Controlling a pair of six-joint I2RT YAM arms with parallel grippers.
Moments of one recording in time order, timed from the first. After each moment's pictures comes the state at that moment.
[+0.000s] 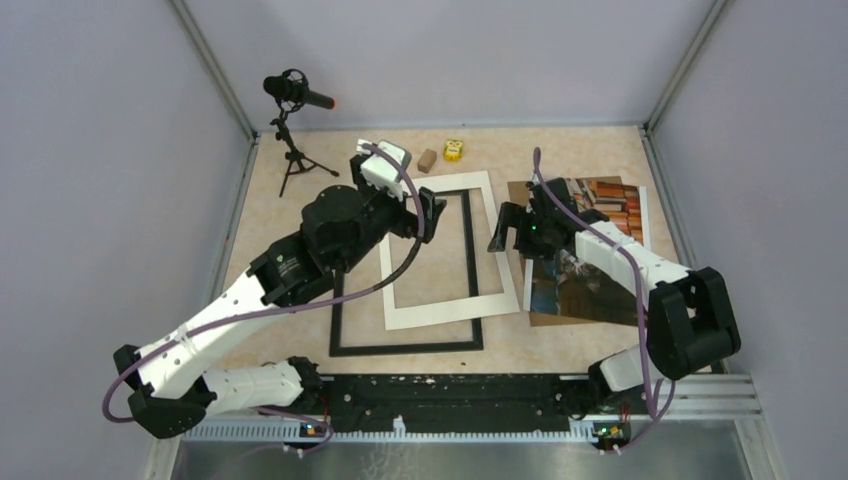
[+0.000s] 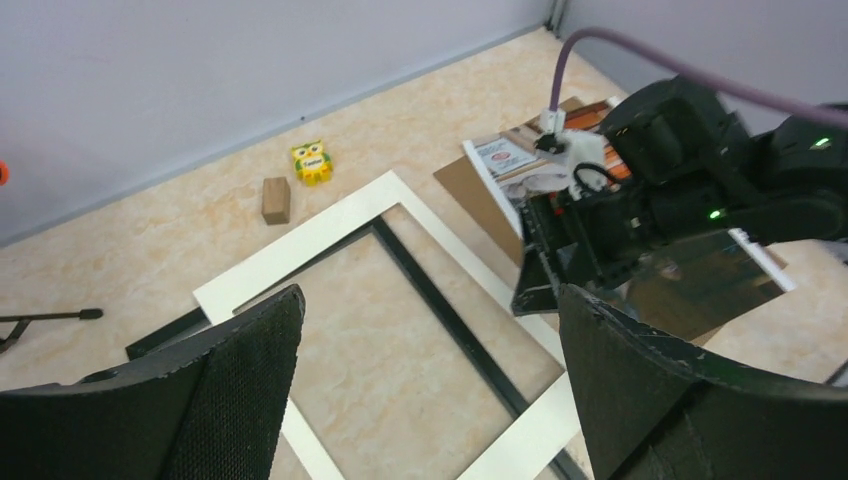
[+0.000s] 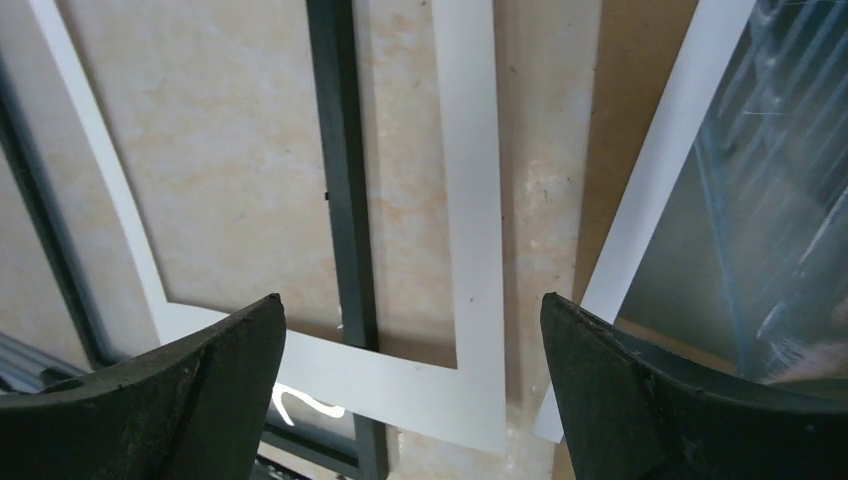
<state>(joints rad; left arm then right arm) -0.95 1.08 1.33 -0.35 -0.33 -0.11 0.39 1.45 0.96 -0.42 -0.20 0.53</state>
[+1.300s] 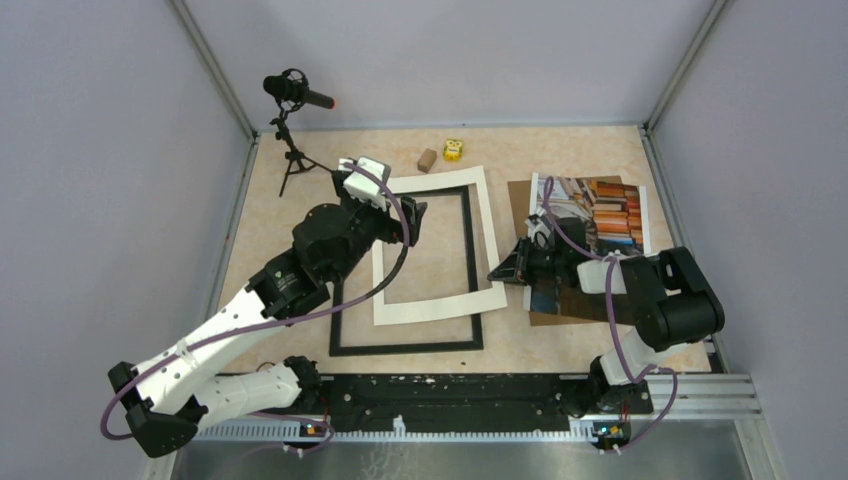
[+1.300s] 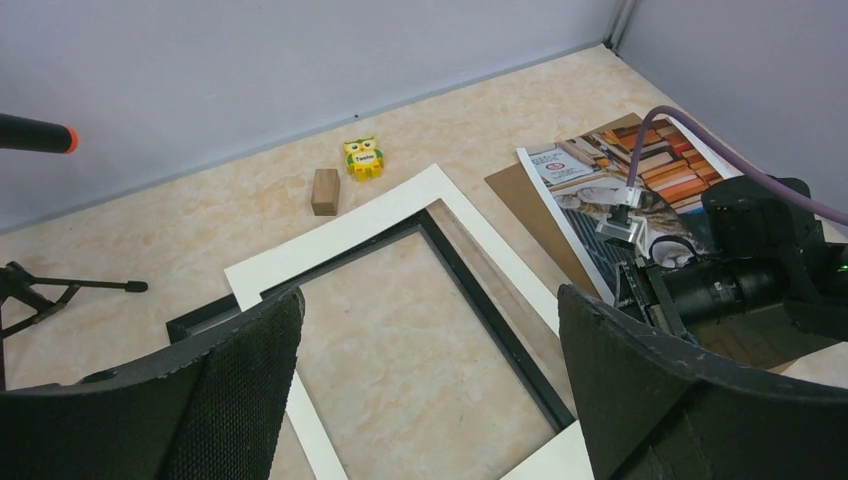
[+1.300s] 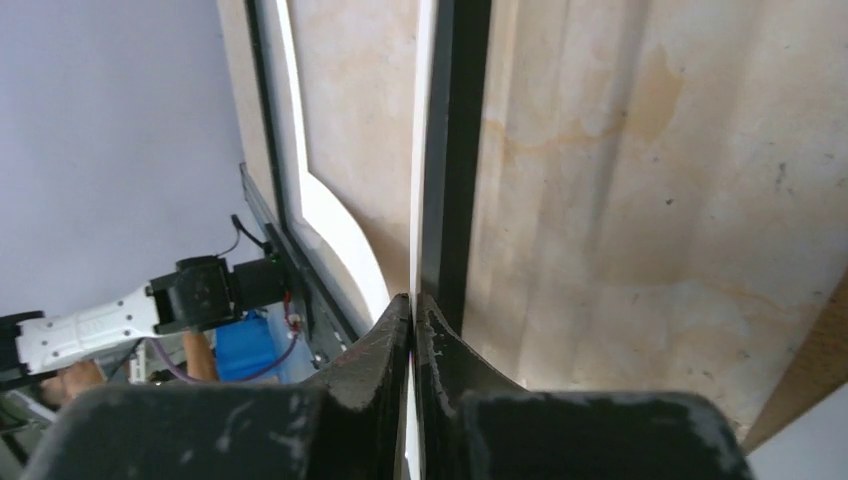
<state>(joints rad) -0.88 0.95 1.07 -0.18 -0.38 -0.08 0.23 1.60 0.52 0.32 -0.83 0.71</state>
